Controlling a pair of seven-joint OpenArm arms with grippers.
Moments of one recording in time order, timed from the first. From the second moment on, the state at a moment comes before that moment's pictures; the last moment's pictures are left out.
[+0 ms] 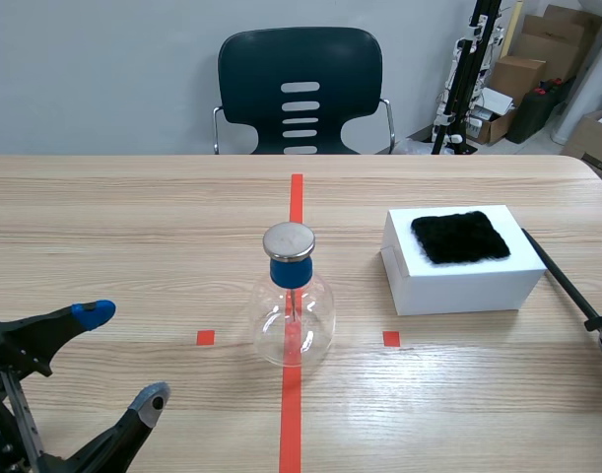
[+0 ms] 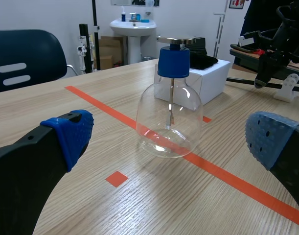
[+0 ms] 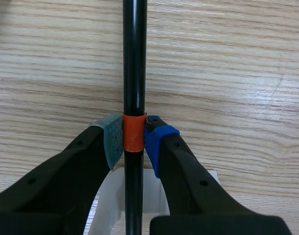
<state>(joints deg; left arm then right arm) 15.6 -28.0 15.1 56.4 10.4 -32.6 -76.6 11.2 37.8 -4.4 52.1 31.0 24.5 -49.8</state>
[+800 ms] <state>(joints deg) 15.6 -28.0 15.1 56.4 10.4 -32.6 -76.6 11.1 37.5 -4.4 52.1 30.9 20.1 -47.4</state>
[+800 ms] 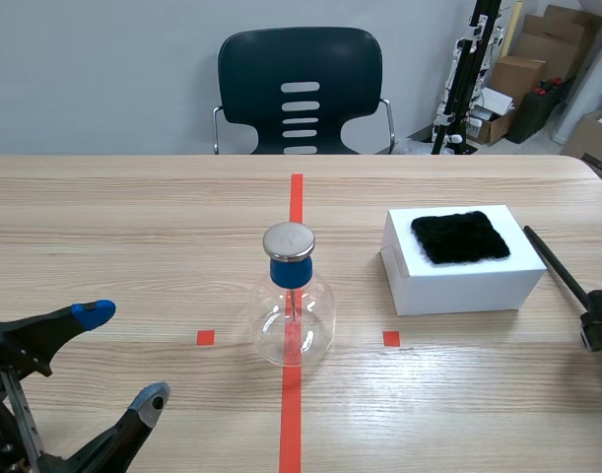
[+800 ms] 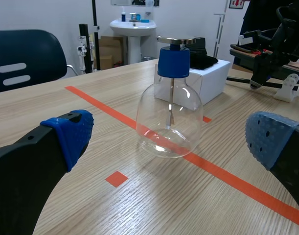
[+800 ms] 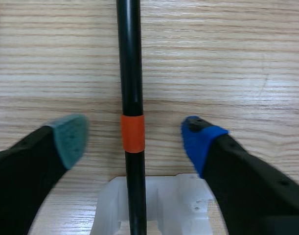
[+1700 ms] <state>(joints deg) 15.6 -28.0 15.1 56.4 10.4 -32.6 -76.6 4.5 46.1 -4.4 56.5 26.0 24.1 -4.6</state>
